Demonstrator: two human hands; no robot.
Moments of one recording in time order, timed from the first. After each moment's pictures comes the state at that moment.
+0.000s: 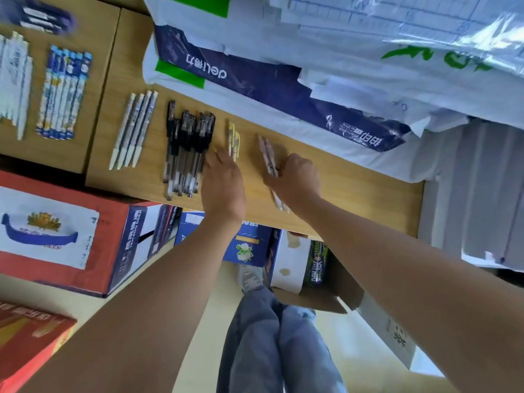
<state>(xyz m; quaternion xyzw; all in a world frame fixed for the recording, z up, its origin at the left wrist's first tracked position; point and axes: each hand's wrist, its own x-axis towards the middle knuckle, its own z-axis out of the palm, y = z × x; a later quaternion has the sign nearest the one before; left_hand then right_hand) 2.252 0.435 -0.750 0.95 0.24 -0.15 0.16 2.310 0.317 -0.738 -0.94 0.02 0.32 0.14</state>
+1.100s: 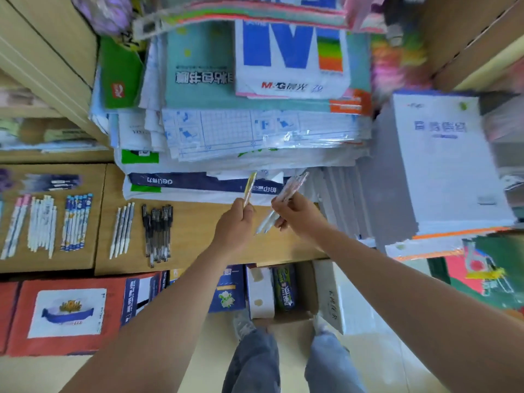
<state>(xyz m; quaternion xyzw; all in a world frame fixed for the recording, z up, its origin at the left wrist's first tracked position) 2.282 0.325 -0.555 0.86 0.12 -0.23 0.45 2.297 0.169 -0.532 -0.79 0.11 0.29 0.53</state>
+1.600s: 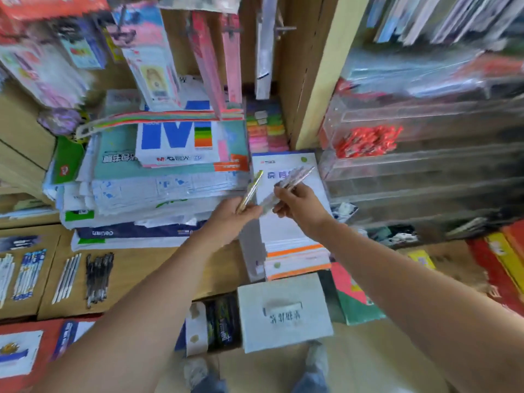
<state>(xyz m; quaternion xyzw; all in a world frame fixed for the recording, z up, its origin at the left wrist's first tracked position) 2.289 0.087 -0.375 0.82 0.02 -0.22 0.54 2.295 -0.084 -0.372 -0.70 0.12 0.13 0.69</state>
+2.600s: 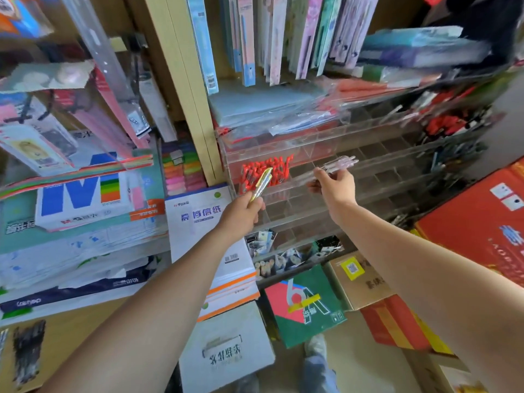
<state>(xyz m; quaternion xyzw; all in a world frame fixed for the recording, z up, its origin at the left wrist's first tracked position) 2.346 -0.149 -0.337 0.84 -0.10 -0.22 0.49 2.330 -0.359 -0.319 -0.71 0.35 -0.11 0.61</state>
